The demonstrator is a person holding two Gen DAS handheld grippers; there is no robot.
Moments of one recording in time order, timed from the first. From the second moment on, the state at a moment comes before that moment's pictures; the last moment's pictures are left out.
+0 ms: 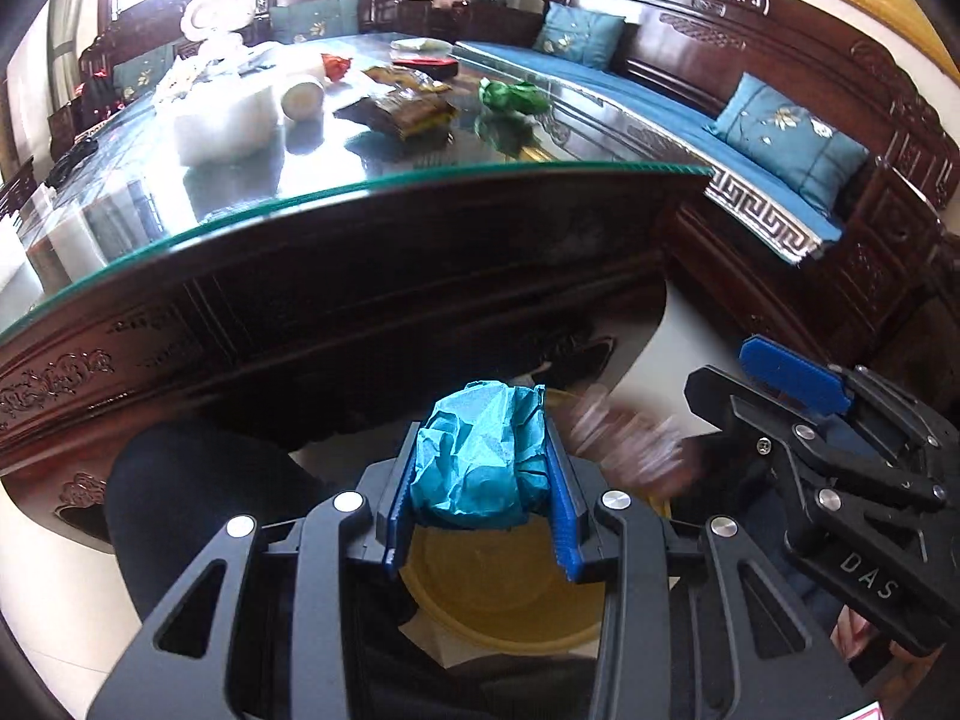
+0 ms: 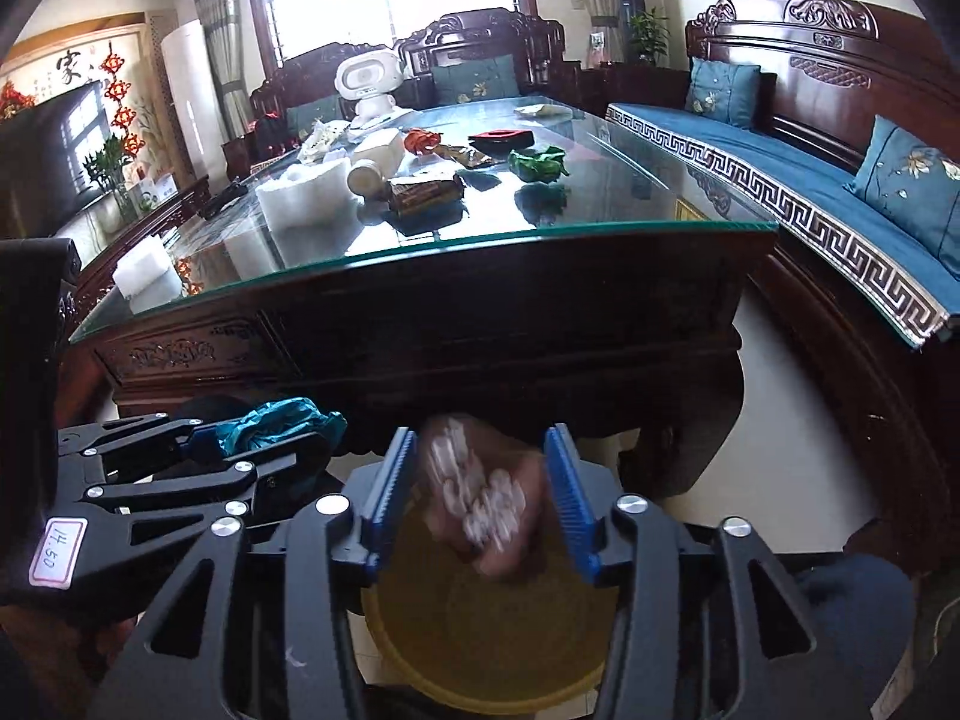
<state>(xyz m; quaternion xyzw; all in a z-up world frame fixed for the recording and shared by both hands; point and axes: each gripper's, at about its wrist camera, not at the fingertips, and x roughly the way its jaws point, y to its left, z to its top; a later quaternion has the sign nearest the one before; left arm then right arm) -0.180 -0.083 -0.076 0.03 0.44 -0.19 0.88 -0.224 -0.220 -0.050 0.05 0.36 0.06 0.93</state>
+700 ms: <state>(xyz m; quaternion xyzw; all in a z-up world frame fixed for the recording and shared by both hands) -0.185 -0.123 -0.102 0.07 0.48 -0.24 0.84 -0.221 -0.240 -0.057 0.07 0.37 0.05 0.93</state>
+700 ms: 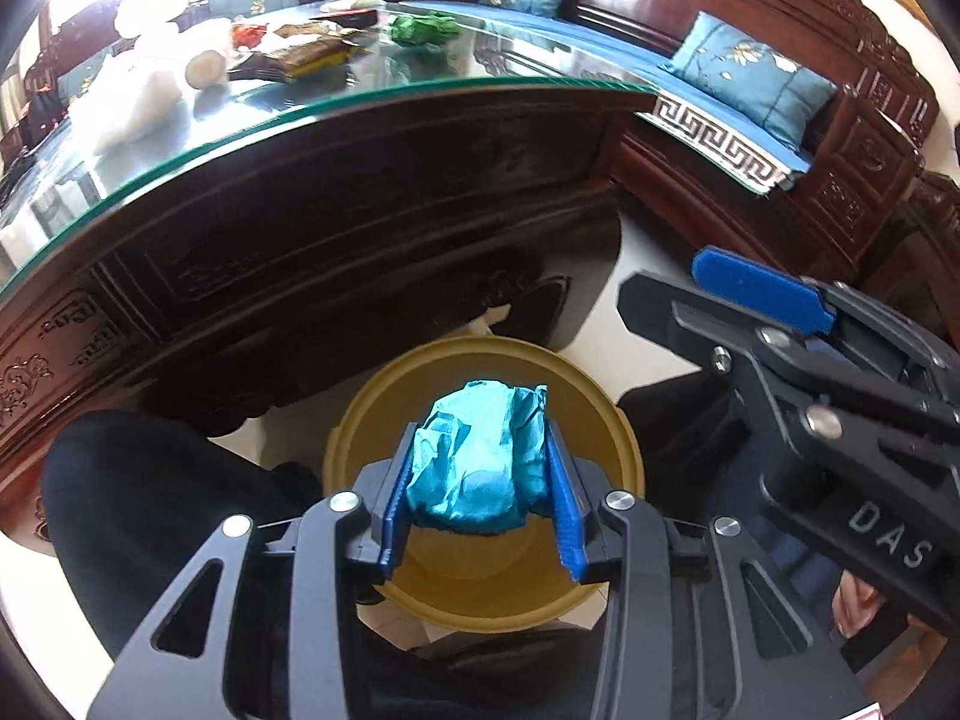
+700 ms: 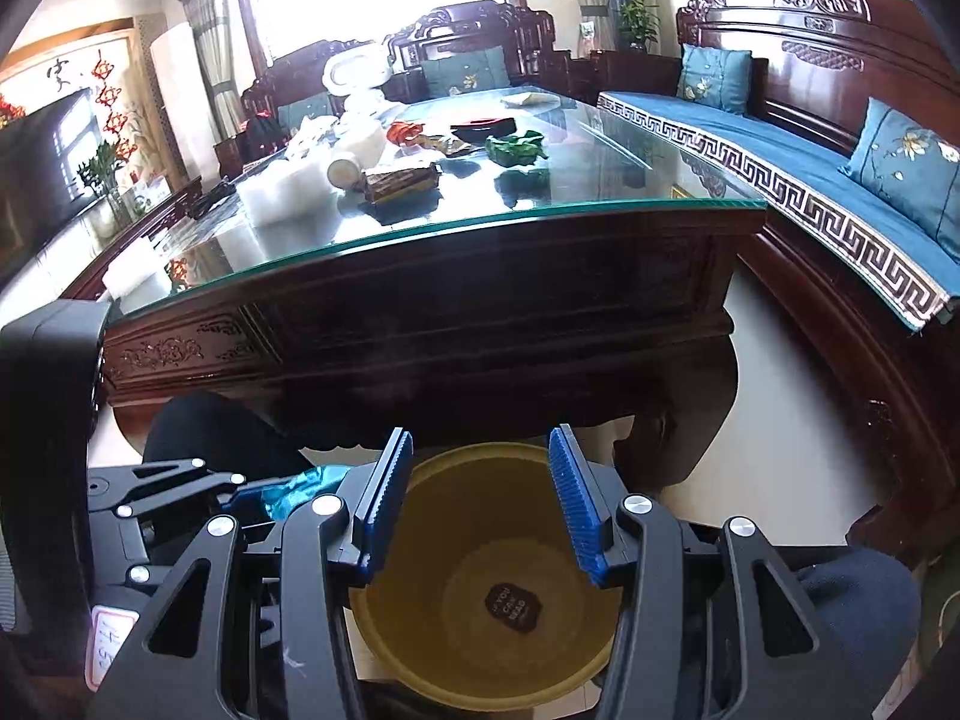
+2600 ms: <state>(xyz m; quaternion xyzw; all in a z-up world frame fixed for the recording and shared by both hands) 0.038 0.014 -0.039 -0.03 0.41 -0.04 0.91 0.030 -0.148 -0.020 0.02 0.37 0.12 0.92</state>
